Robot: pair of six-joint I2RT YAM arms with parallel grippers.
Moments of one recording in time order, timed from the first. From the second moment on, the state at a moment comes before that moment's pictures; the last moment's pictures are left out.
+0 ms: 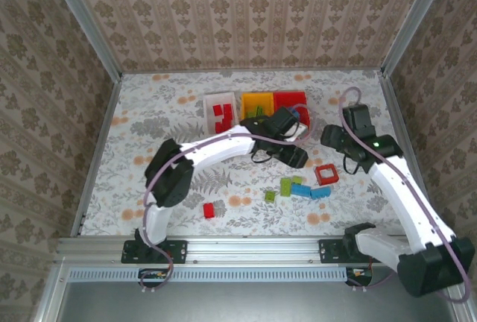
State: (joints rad) left arm -1.02 2.06 1.71 -0.62 0.29 -0.31; right arm 0.18 1.04 1.01 -0.87 0.20 0.51
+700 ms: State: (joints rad) left arm -1.11 2.45 2.15 -0.69 0.24 -0.16; right arm 0.04 0.88 1.04 -1.24 0.12 0.56
